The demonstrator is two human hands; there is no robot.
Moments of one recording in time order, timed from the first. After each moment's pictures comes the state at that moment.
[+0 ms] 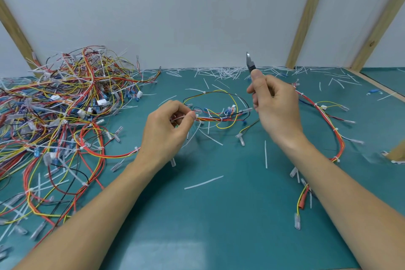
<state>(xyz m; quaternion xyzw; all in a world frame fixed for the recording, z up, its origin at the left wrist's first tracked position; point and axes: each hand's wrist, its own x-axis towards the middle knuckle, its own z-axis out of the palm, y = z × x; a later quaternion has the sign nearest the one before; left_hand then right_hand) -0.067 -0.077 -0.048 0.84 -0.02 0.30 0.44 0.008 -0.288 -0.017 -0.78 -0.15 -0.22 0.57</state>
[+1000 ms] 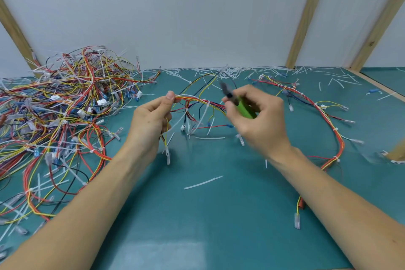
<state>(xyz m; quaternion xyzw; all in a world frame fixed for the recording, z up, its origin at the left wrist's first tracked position) -0.056 -0.057 -0.039 0.65 0.09 0.20 0.73 -0.014 -0.272 -0.033 -0.73 -0.32 -0.27 0.54</state>
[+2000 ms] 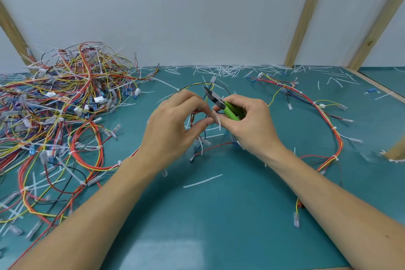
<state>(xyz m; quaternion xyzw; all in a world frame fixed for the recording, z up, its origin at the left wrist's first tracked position) -0.075 -0.085 -0.031 0.88 -0.18 0.34 0.27 -0.004 -0.266 -0.049 -0.77 -0.29 -0.13 0.56</state>
